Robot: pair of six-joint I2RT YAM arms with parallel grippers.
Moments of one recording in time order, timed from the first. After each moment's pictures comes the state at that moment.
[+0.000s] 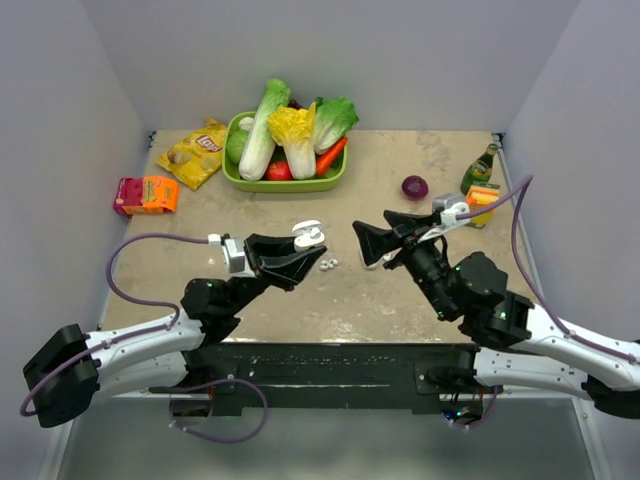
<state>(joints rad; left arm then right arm) -0.95 0.98 0.39 1.22 0.09 -0.29 1.21 0.75 0.91 0.04 0.69 0.22</state>
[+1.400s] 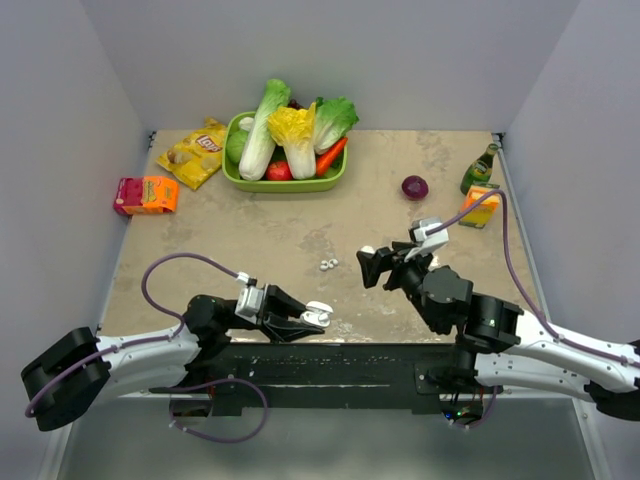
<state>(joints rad) -0.93 0.95 0.12 1.28 0.69 -0.35 1.22 0.72 0.77 -0.23 0.79 0.37</state>
